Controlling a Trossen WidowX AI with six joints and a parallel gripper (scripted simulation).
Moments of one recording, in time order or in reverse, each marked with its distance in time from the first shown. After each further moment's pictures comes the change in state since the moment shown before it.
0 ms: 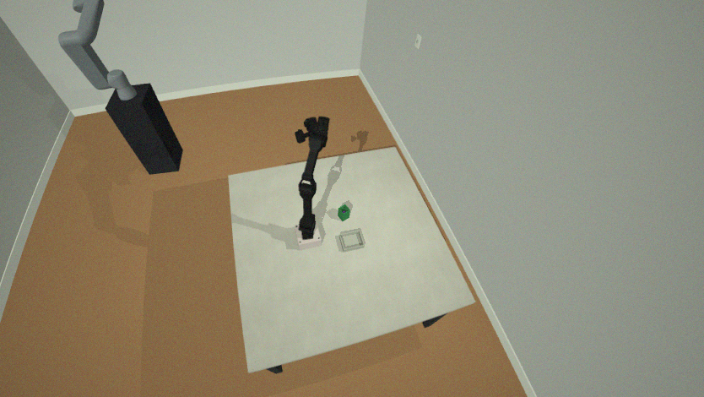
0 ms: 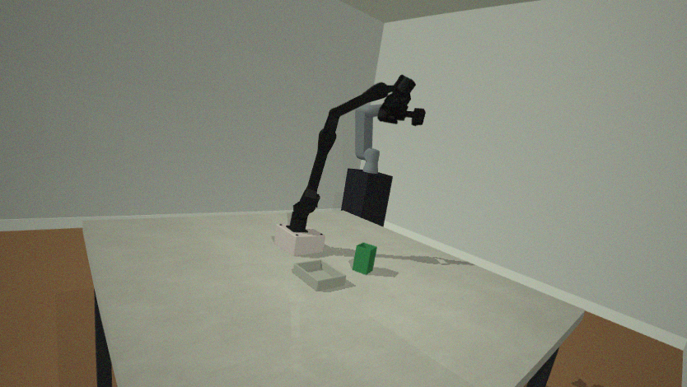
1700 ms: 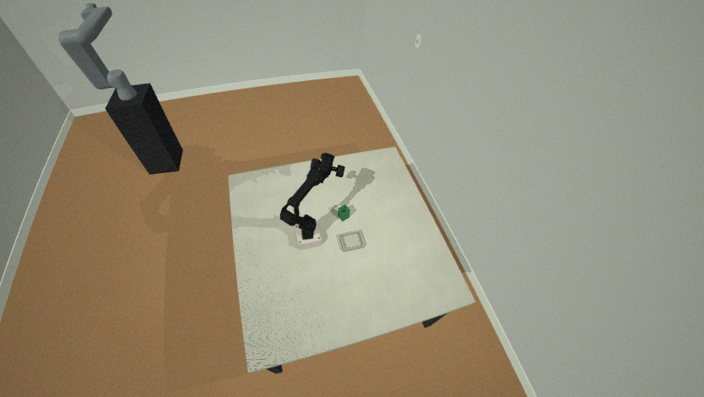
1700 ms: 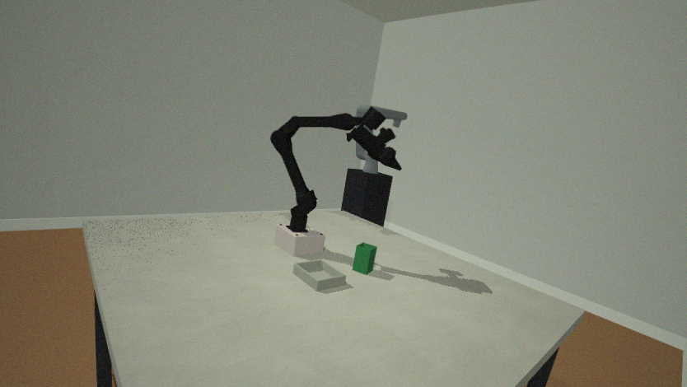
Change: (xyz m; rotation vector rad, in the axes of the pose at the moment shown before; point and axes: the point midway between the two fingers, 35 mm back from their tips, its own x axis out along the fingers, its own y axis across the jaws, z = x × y) arm -0.101 -0.031 -0.212 0.437 0.210 -0.748
